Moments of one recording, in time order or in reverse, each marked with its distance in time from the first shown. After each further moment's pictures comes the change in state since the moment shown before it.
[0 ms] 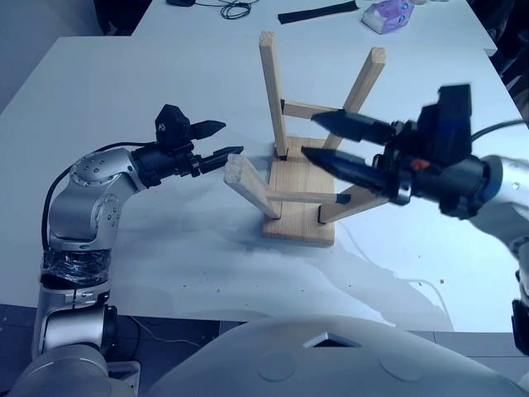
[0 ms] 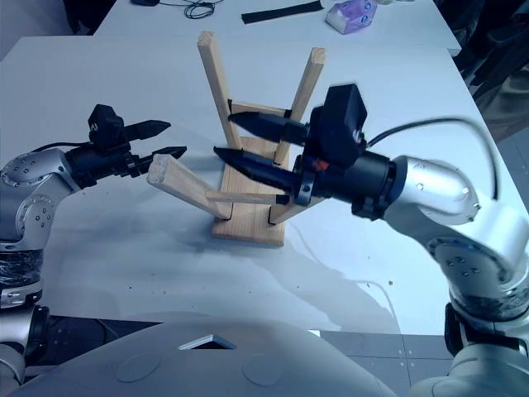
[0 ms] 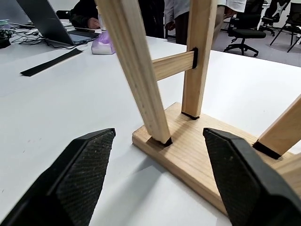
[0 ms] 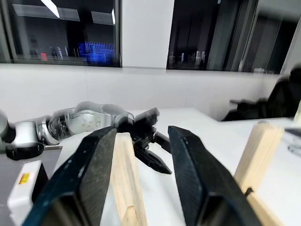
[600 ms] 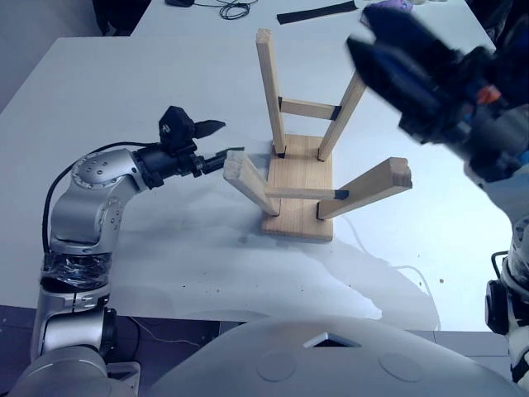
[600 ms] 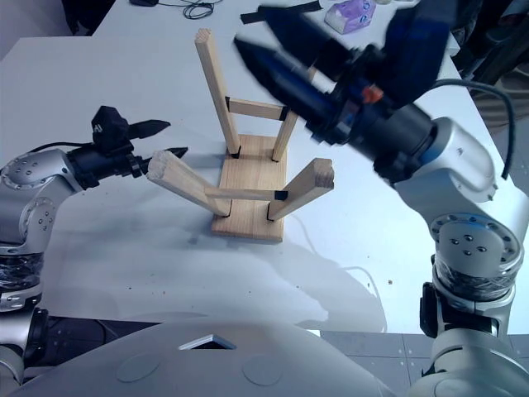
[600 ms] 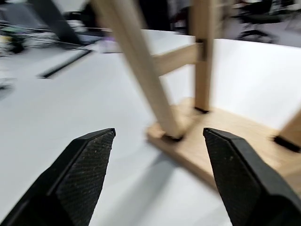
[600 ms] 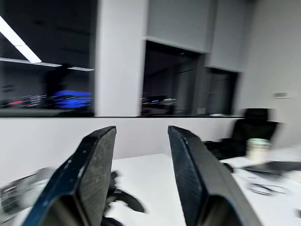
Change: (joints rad) left arm 0.048 -0.001 0.049 -0.105 0.079 0.005 0.153; right arm -0.114 0.136 -0.246 0.114 0.258 0.014 -0.271
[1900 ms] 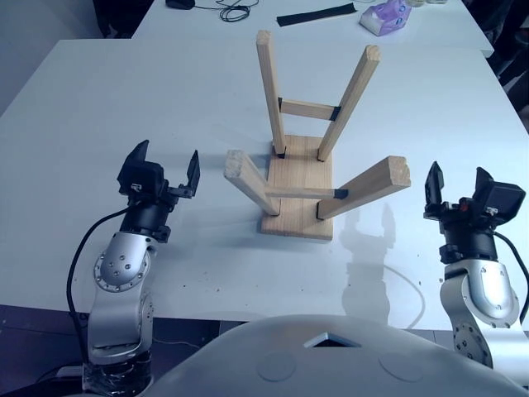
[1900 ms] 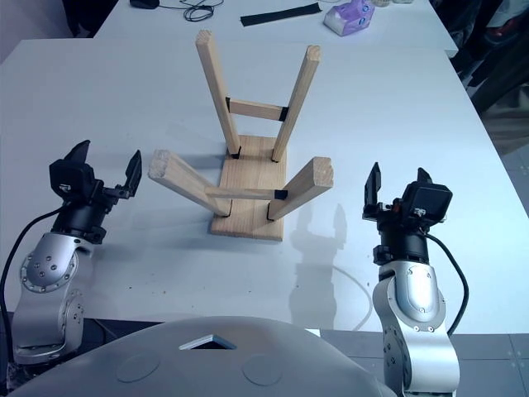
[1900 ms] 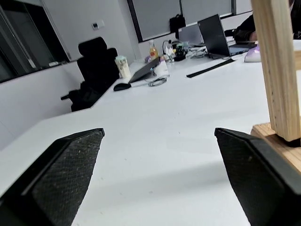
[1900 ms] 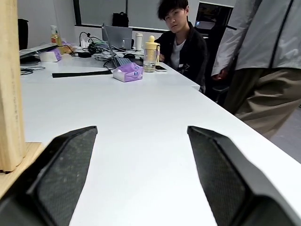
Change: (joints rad) left arm 0.516 -0.393 0.020 -0.397 0.346 -0.157 0.585; right arm 0.860 0.475 0.120 -0.197 -1.051 -0.065 -0.392
